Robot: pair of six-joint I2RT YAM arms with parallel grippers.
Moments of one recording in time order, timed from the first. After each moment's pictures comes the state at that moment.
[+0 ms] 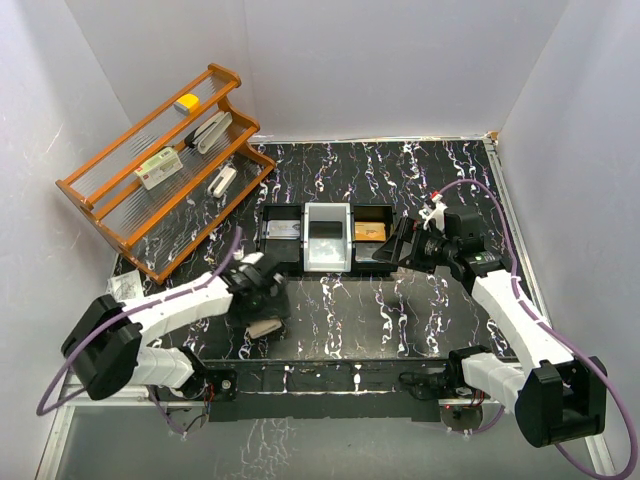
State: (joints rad) left arm -0.73 1.27 0.67 -0.72 -0.15 -0.93; right arm 0.17 1.03 0.72 -0.40 -0.53 0.50
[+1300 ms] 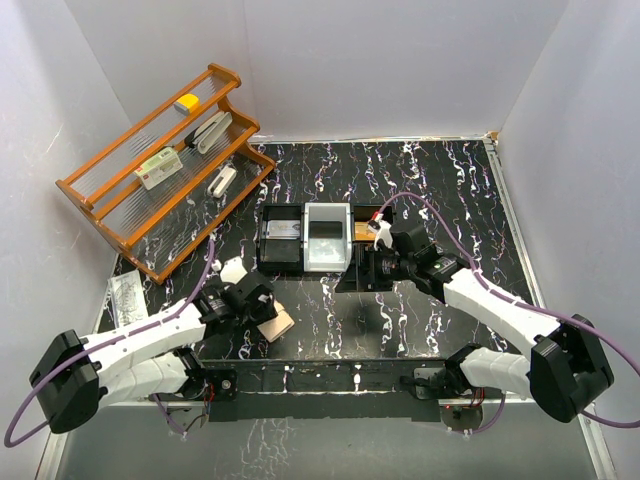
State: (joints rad) left arm -0.89 1.02 0.52 -0.65 -0.36 -1.18; right arm 0.55 1.15 0.69 -0.26 -0.53 0.59
